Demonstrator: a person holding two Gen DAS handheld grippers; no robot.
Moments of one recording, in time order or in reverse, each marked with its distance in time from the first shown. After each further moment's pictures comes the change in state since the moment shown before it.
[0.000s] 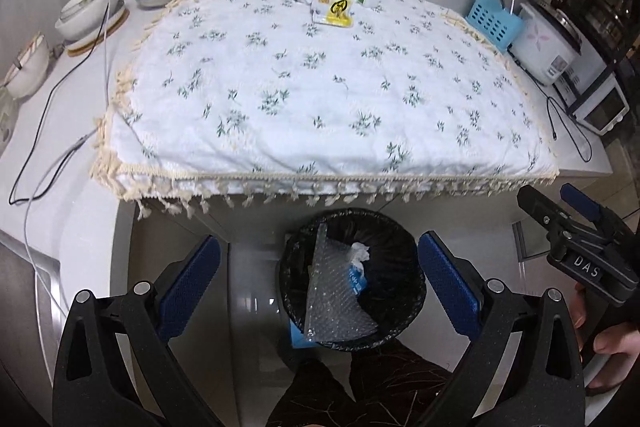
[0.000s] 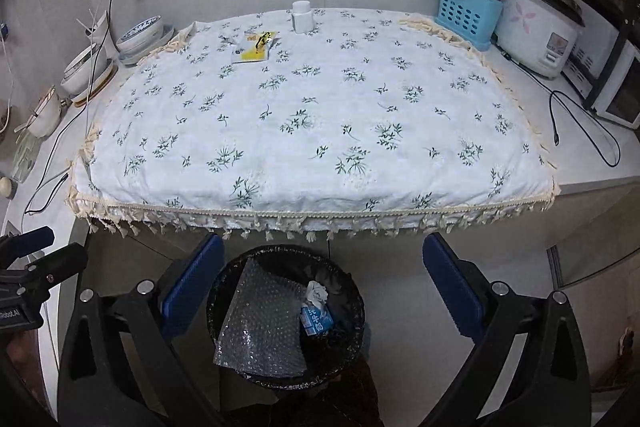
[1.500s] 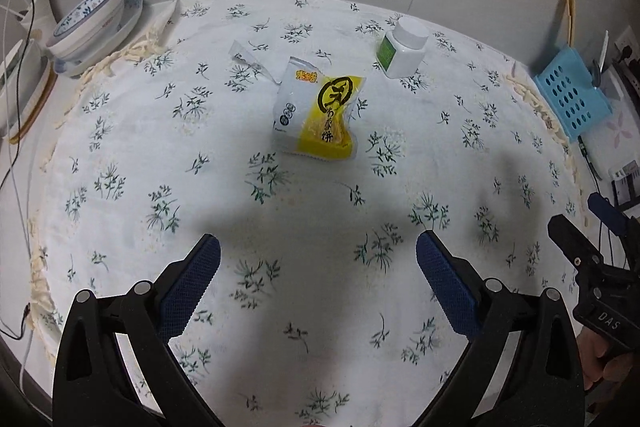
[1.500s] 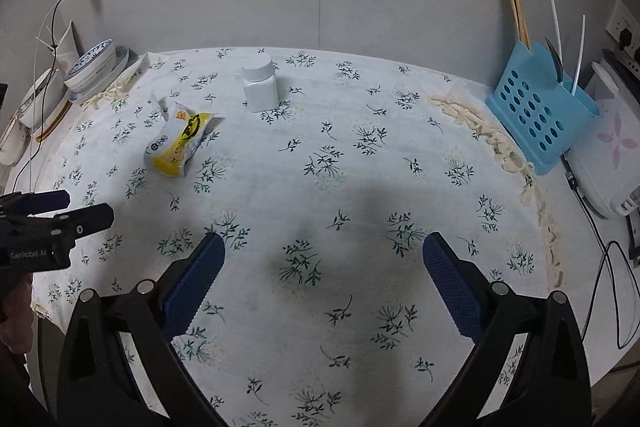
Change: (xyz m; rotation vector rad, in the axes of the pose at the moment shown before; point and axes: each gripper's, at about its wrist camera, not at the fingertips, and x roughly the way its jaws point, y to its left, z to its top) left arm 0.183 -0.046 0.264 -0.074 0.071 0.071; right arm 0.181 -0.065 0.241 -0.162 0.018 0.051
